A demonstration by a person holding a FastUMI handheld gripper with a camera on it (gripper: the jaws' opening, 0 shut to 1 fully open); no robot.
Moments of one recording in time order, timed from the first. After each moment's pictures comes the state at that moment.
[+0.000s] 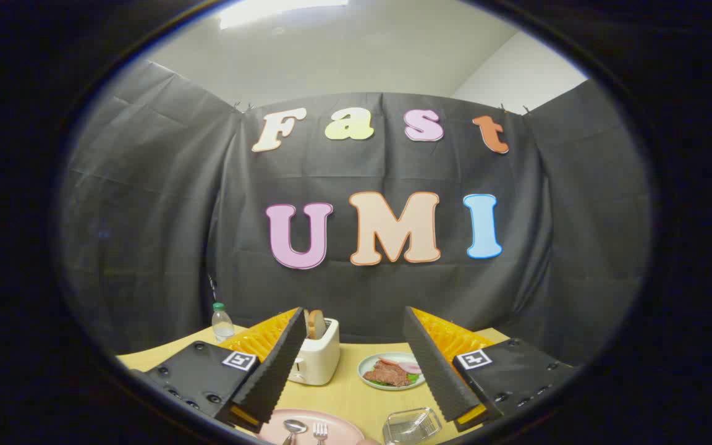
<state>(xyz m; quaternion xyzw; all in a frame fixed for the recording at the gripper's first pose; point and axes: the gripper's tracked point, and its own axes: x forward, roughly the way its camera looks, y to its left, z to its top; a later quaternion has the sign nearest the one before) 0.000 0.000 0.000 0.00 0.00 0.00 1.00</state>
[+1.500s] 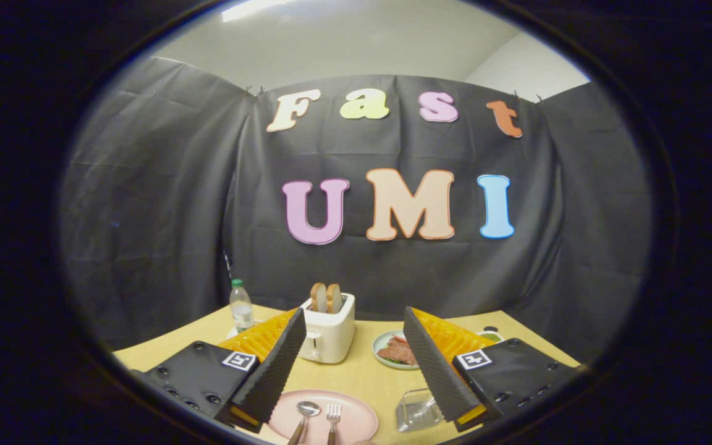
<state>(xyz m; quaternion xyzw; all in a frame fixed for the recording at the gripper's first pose) -0.028 0.032 -0.046 -0.02 0.07 0.04 1.00</state>
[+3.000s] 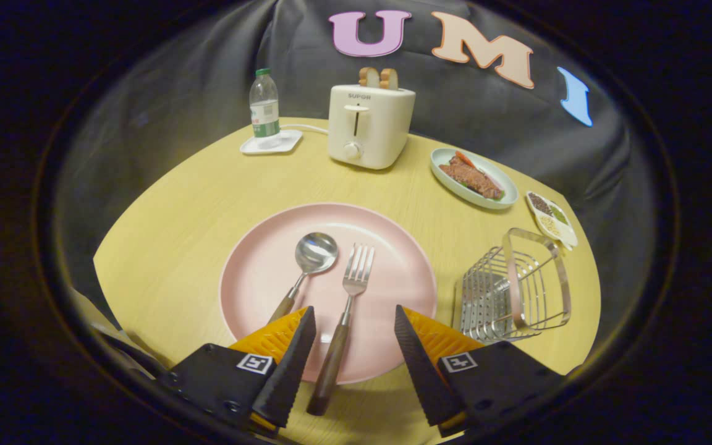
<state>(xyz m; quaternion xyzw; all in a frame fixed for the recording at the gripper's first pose) -0.105 0.043 -0.324 -0.11 0.47 0.13 0.87</state>
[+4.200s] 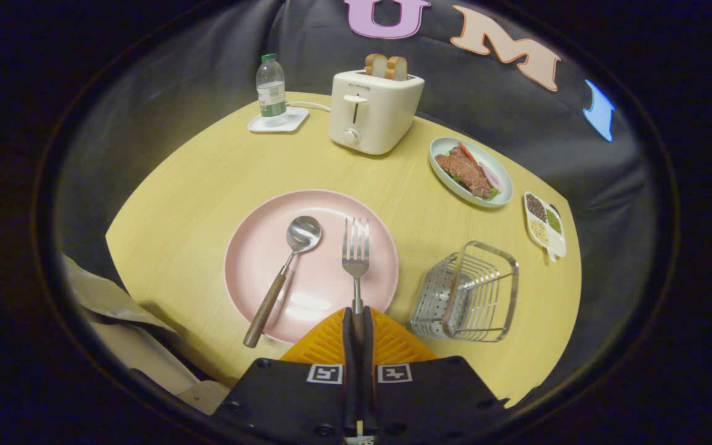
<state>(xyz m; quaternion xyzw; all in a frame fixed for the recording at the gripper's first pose) -0.100 0.001 -0.265 -0.16 0.53 0.16 0.82</state>
